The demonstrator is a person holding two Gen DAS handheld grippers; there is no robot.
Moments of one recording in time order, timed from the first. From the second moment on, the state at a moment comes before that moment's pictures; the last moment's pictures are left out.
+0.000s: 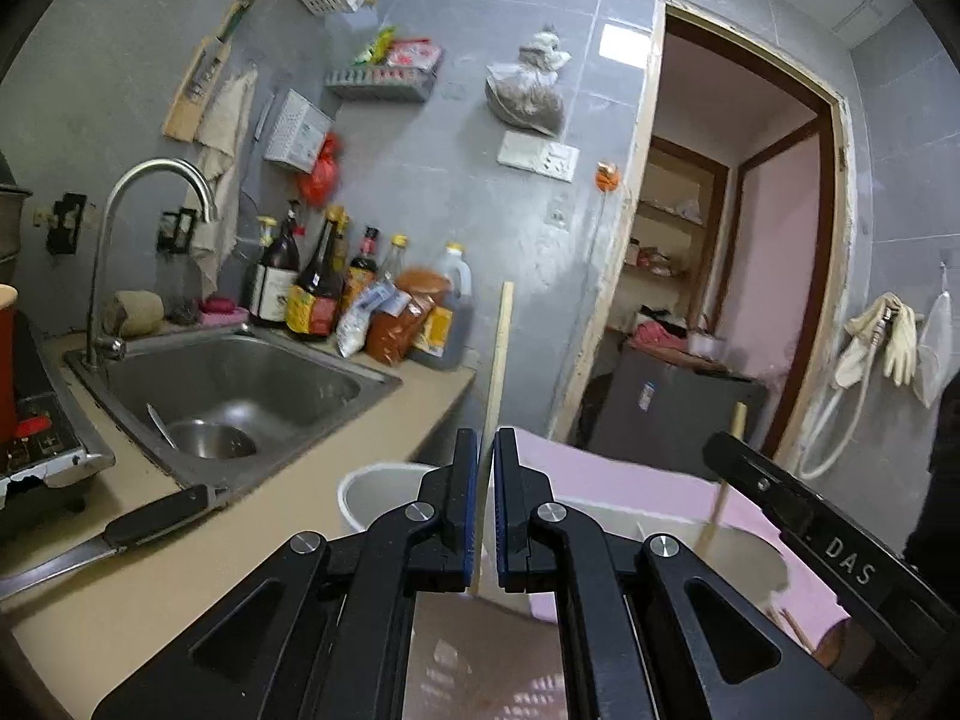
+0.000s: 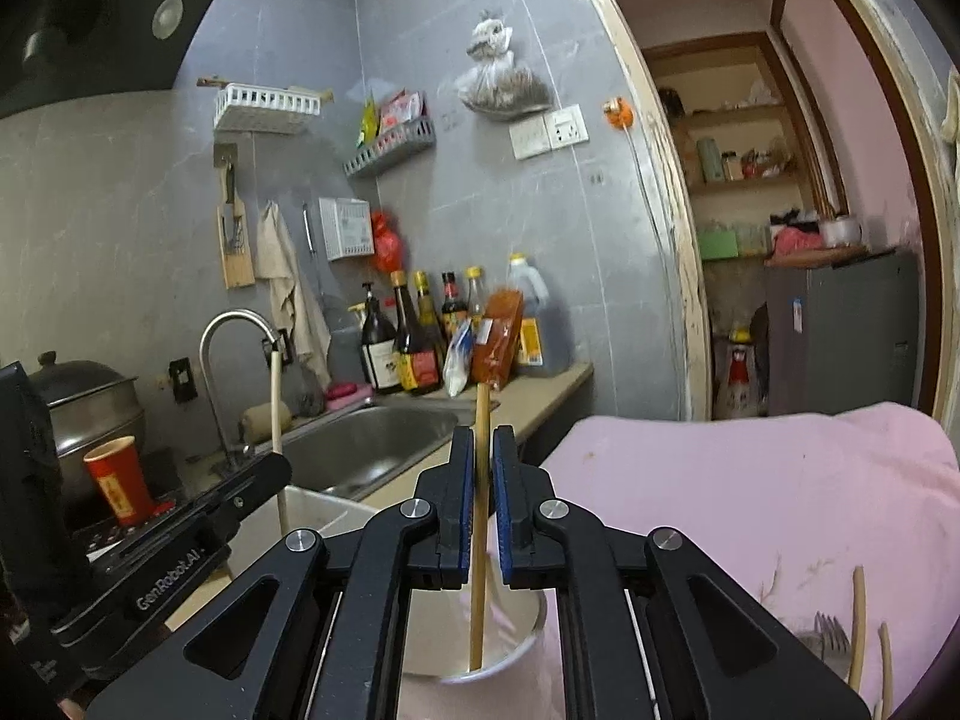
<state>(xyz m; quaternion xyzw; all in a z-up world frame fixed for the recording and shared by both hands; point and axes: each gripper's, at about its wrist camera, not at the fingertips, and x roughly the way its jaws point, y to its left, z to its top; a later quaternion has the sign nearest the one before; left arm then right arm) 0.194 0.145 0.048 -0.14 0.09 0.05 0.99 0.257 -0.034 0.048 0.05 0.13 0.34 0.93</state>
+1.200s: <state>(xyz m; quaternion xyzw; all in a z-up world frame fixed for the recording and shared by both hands) 0.163 -0.005 0.070 -0.03 0.16 -0.16 0.97 0.145 -0.236 0.082 0.01 0.08 0.15 0.99</state>
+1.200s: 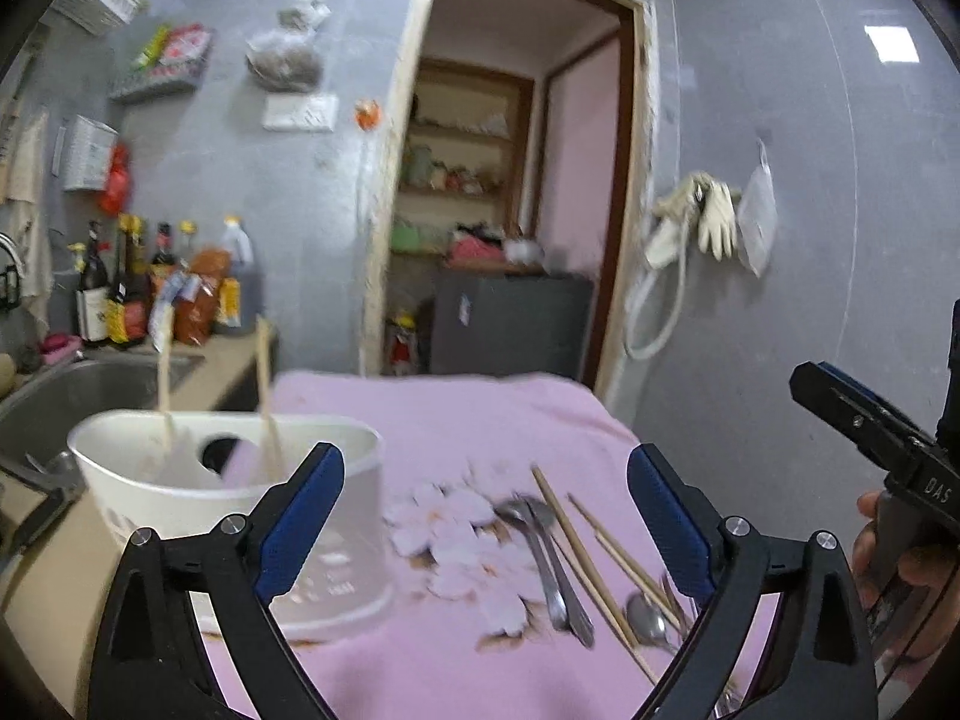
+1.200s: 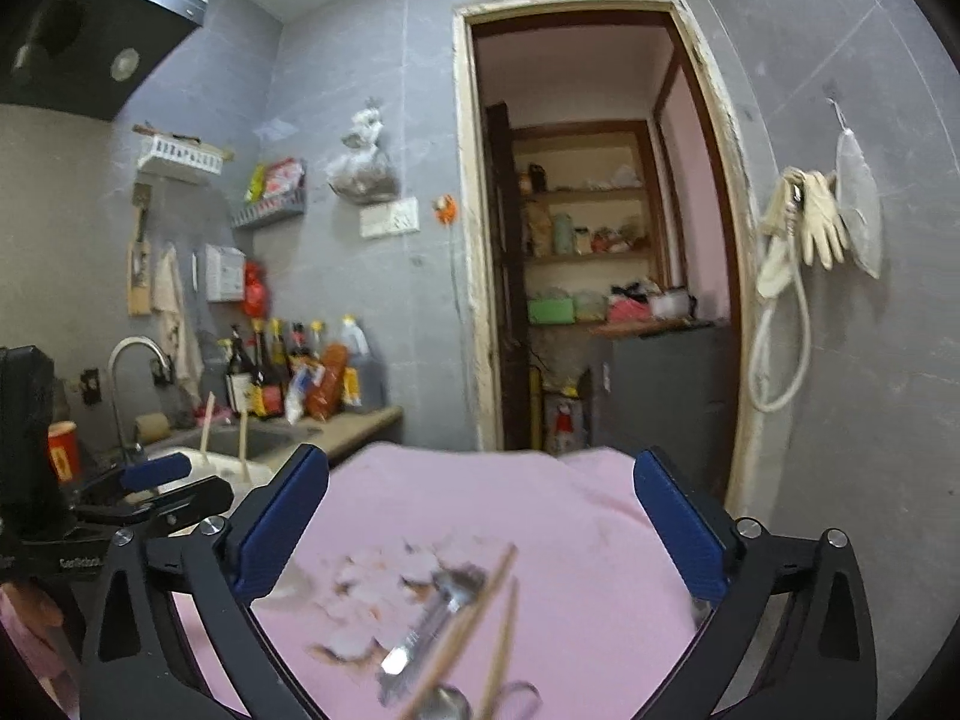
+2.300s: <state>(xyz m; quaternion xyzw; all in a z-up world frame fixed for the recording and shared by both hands) 0.291 -0.071 -0.017 0.00 0.43 -0.21 0.88 0.197 -0.238 -0.010 0.03 0.40 0.10 0.91</state>
